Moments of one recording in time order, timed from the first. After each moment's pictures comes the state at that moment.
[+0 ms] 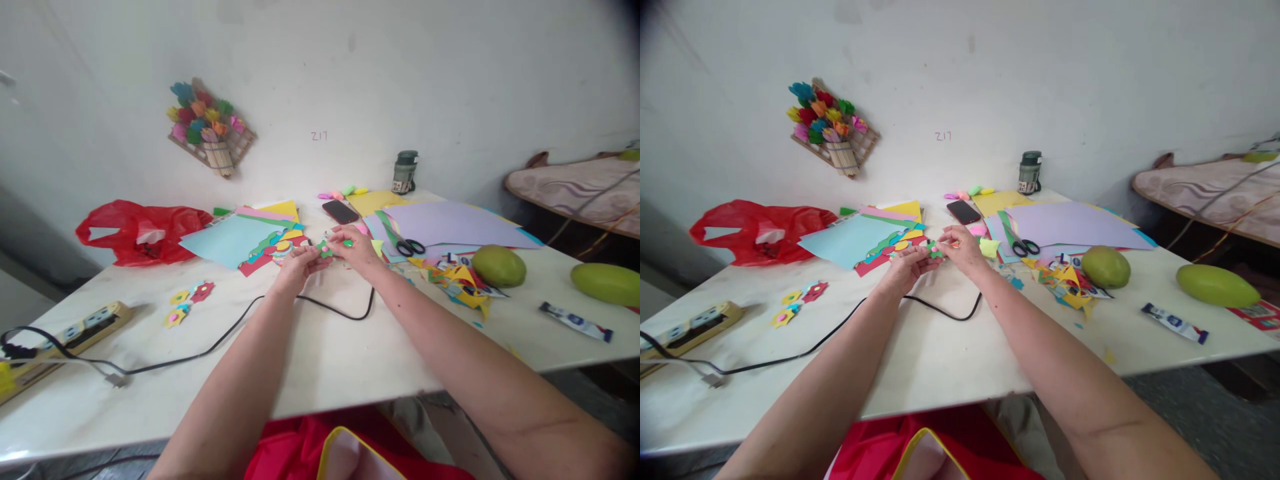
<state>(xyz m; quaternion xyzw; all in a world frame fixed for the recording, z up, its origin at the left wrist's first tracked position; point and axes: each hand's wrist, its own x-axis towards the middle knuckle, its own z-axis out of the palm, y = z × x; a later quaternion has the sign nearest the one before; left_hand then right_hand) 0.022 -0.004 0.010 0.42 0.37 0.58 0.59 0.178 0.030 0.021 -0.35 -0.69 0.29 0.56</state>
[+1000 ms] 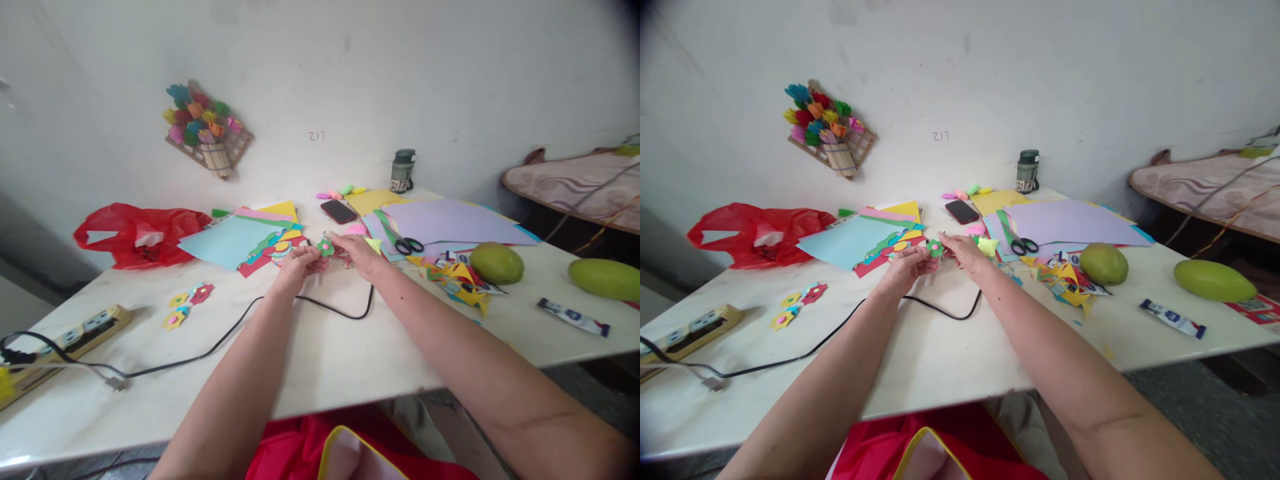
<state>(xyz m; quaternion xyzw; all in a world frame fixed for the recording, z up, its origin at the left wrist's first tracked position) 0.020 -0.007 0.011 0.46 0.39 0.55 0.57 0.178 0.023 0.024 -0.40 -0.56 0.55 0.47</state>
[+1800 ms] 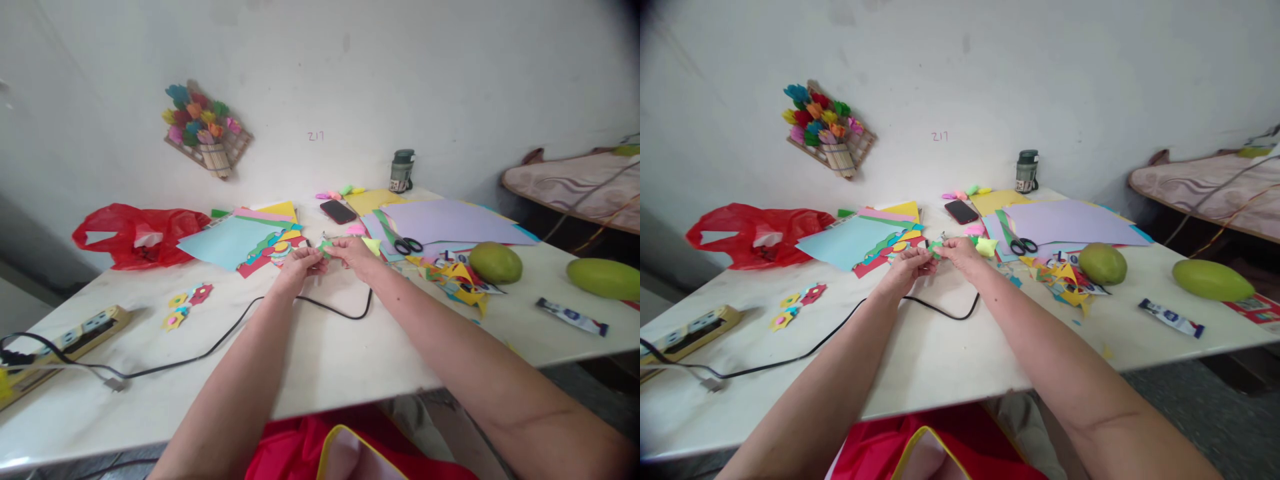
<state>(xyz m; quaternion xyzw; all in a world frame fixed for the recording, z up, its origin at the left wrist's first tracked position) 0.024 -0.011 0.014 0.49 0.40 0.54 0.56 0.175 0.020 0.025 -0.40 -0.60 0.52 0.45</state>
